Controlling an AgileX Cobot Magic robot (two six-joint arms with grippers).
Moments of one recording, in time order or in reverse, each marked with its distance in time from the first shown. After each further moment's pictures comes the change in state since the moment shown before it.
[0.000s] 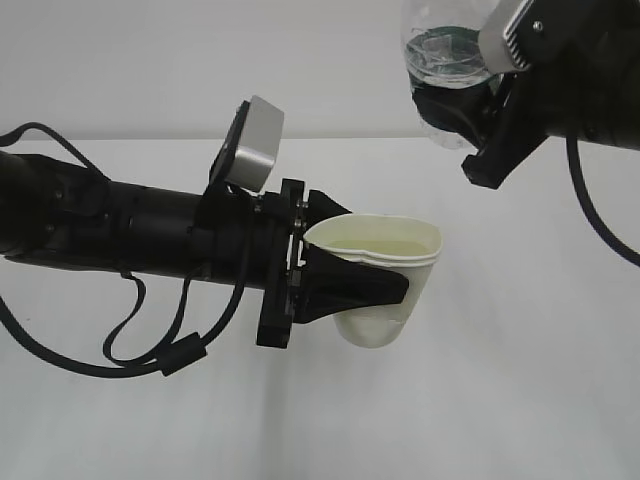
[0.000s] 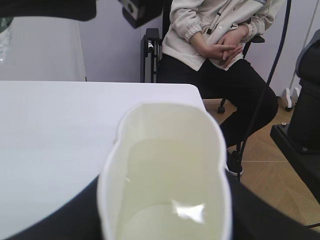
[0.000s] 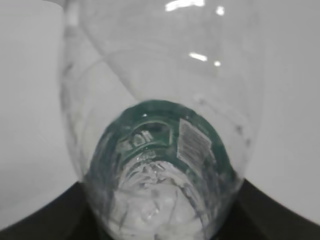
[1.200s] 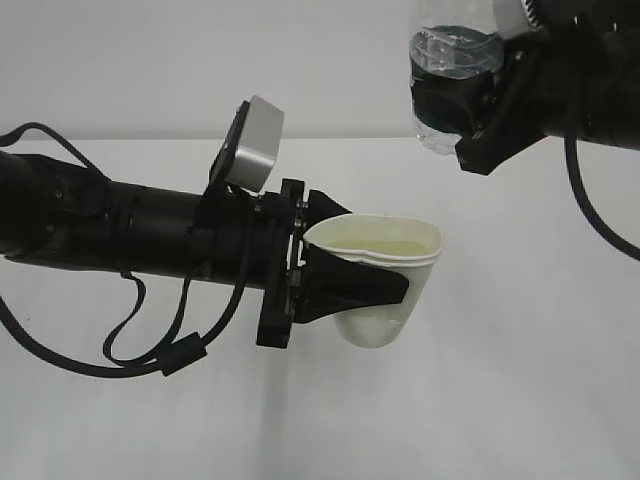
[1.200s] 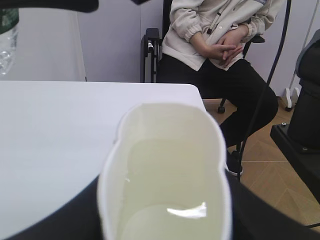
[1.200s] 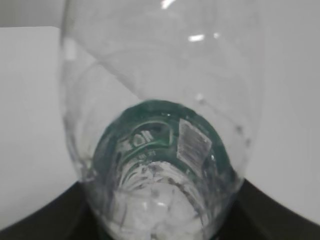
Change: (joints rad) left arm 0.000 0.000 0.000 0.000 0.000 0.000; right arm 0.000 0.000 0.000 0.000 0.000 0.211
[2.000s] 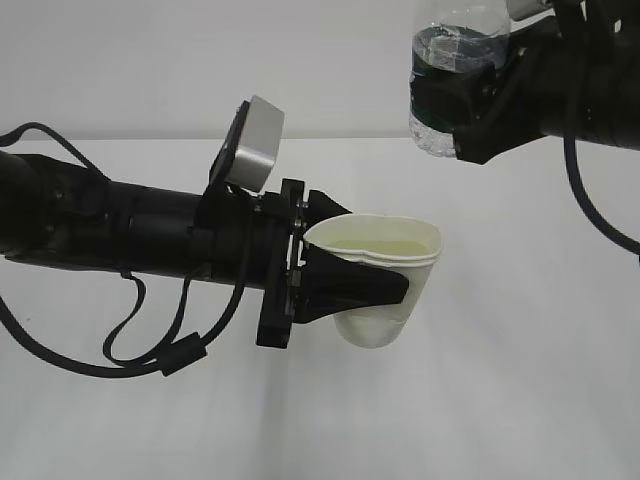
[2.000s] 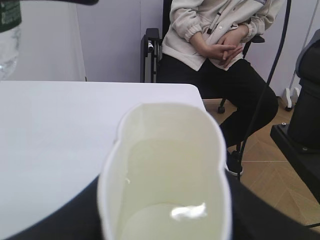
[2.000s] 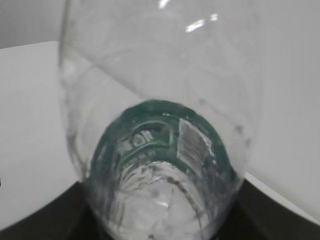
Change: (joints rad) left arm 0.000 0.000 0.000 0.000 0.000 0.000; right arm 0.000 -0.002 0.000 0.000 0.000 0.123
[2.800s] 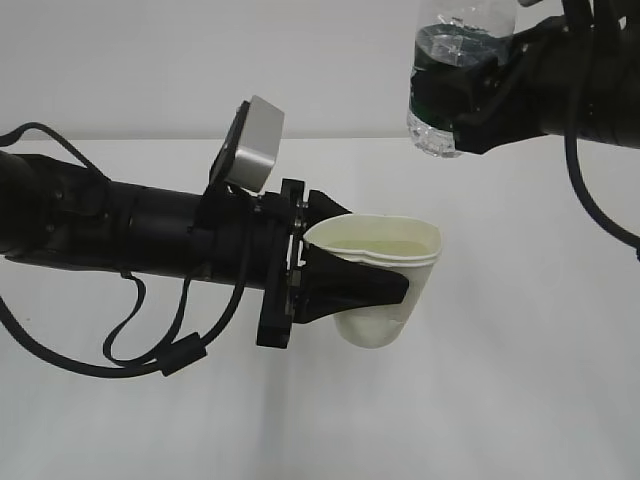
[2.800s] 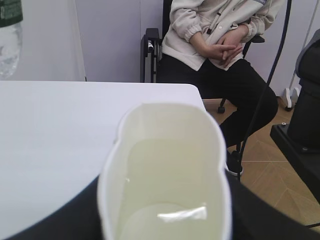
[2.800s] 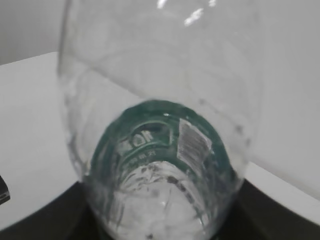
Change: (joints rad) left arm 0.000 0.000 0.000 0.000 0.000 0.000; right arm 0.000 -0.002 0.000 0.000 0.000 0.091
